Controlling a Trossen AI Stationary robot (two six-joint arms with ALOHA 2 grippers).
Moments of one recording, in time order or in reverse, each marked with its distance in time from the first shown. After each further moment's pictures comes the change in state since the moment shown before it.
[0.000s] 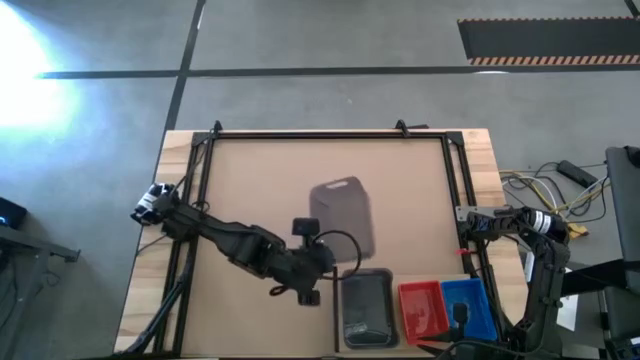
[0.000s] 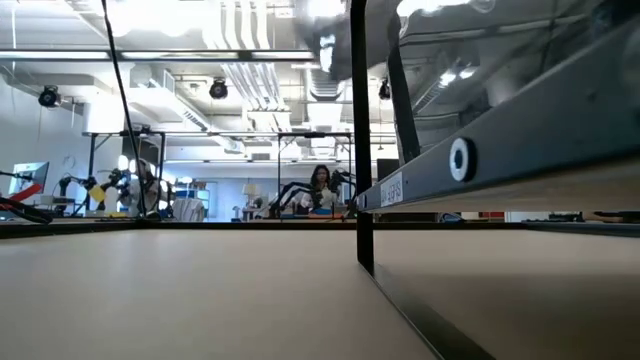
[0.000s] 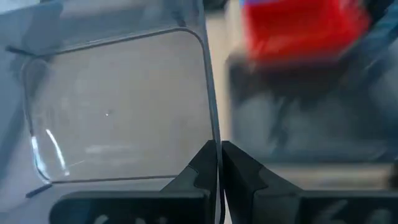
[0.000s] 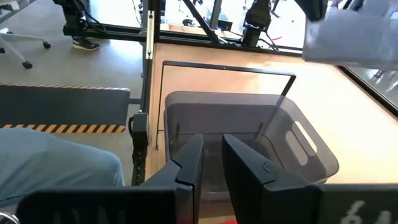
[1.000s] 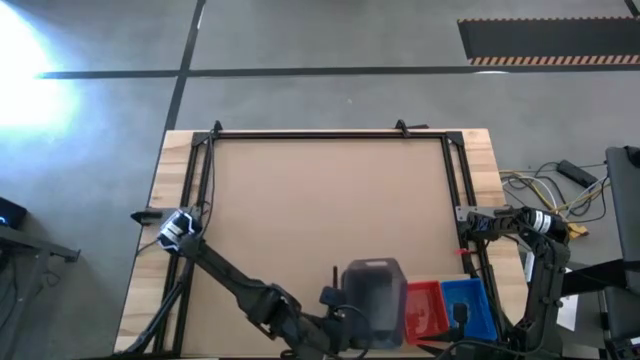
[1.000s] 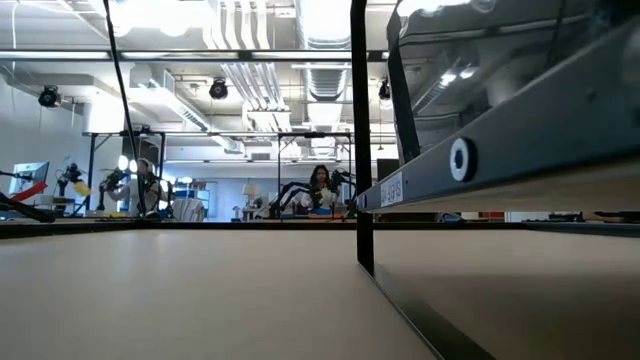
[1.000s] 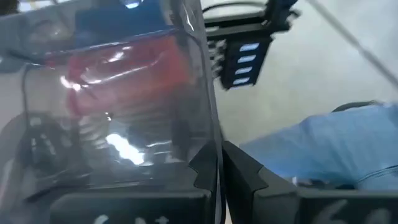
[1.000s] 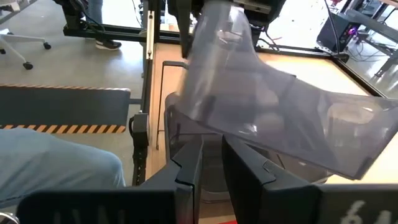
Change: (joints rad) left arm -0.180 0.277 0.146 0.387 0.174 -0.011; right arm 0.000 -0.002 0.000 0.000 0.000 0.003
